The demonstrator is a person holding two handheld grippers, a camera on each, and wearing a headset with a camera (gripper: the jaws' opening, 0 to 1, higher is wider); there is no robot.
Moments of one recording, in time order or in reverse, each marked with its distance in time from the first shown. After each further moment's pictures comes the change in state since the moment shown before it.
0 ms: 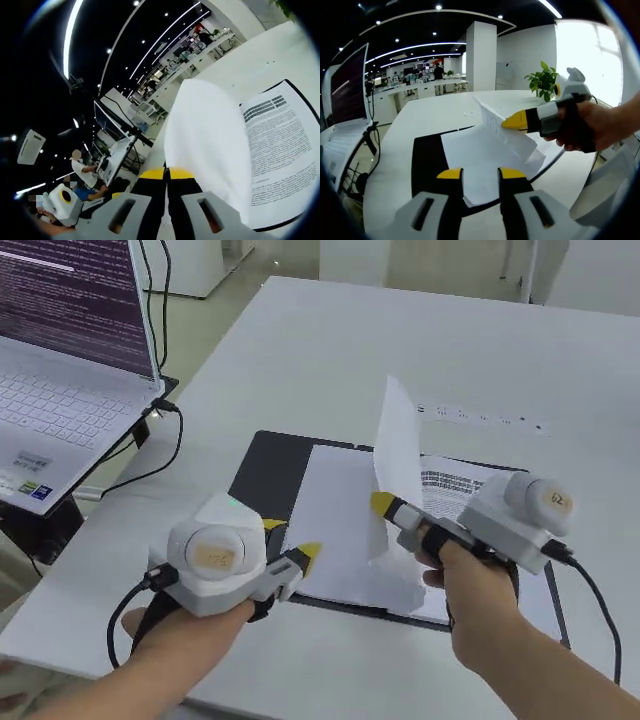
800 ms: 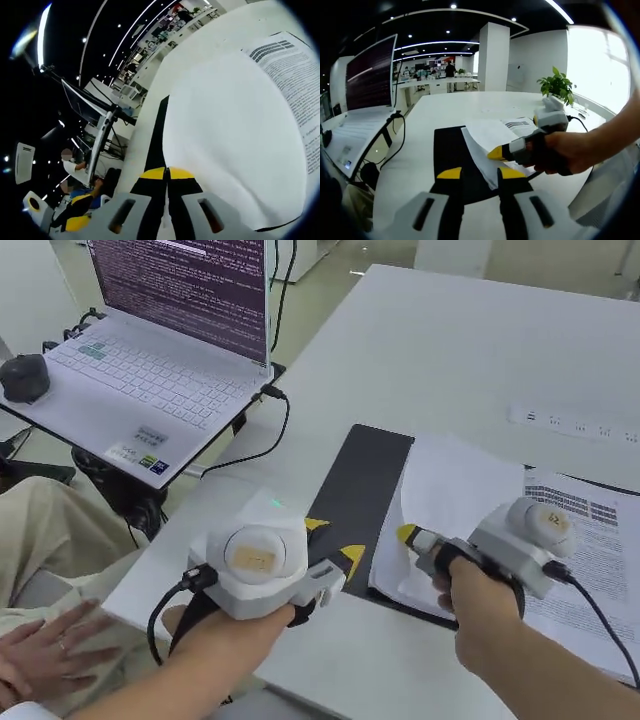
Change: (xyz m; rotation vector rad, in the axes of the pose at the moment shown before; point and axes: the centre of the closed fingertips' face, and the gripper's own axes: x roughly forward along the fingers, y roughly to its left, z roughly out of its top) left arm -0.038 0.050 -0.017 -0.070 0.007 0.068; right arm 0.090 -0.030 -0.081 0.130 0.165 -0.139
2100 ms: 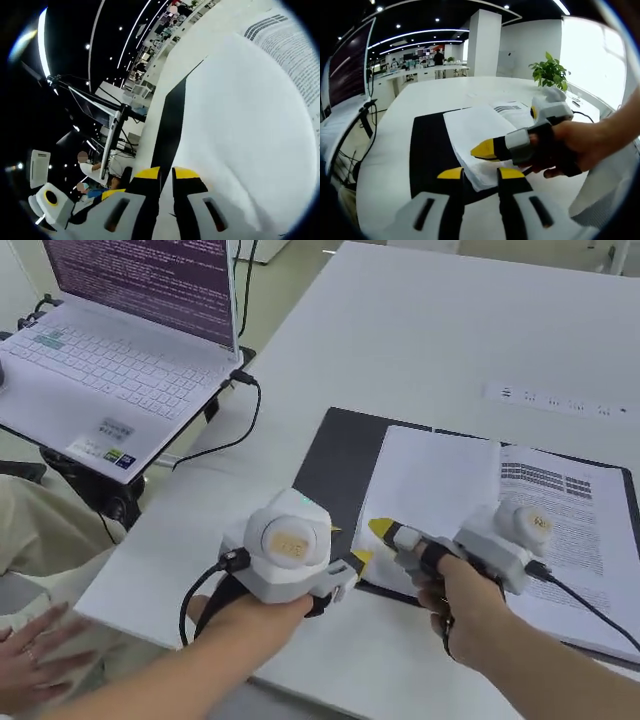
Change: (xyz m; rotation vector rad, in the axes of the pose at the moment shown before) left arm 0.060 -0.038 -0.031 0.034 0.120 -0.093; right arm -0.017 -0.003 -0.007 0.057 0.030 0.156
